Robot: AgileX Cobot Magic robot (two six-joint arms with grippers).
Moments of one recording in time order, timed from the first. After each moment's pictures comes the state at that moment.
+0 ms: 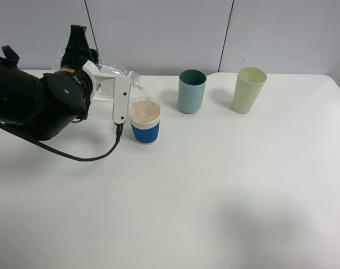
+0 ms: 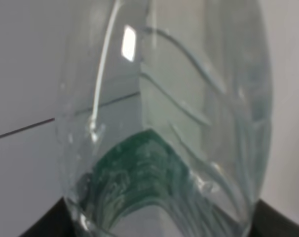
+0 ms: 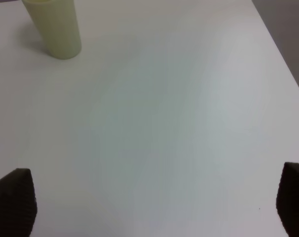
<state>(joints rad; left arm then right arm) -0.70 1.75 -0.76 -1.16 -0.98 2.41 -0.10 0.00 -0.50 -0.01 1.07 -0.01</state>
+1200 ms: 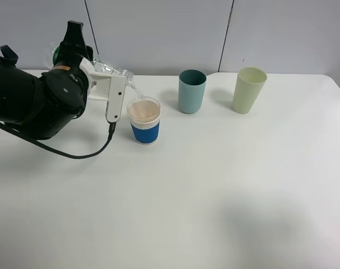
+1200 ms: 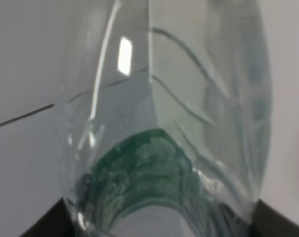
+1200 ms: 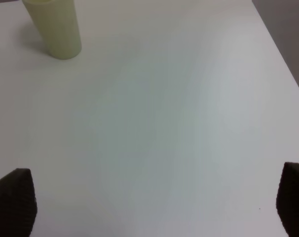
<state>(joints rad) -0.69 1.75 -0.76 -1.18 -1.04 2.49 -0.10 0.00 -0.50 -0.01 1.07 -0.01</state>
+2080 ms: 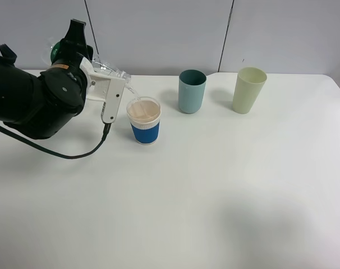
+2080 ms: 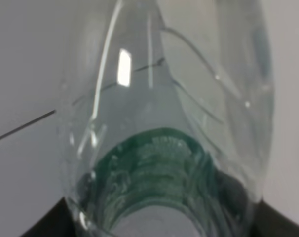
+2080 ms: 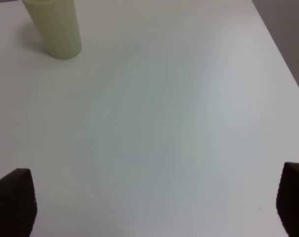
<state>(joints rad) -0.69 1.74 -0.76 -1.18 -1.06 2.59 -0.10 0.00 -0.50 -0.01 1.07 -0.01</state>
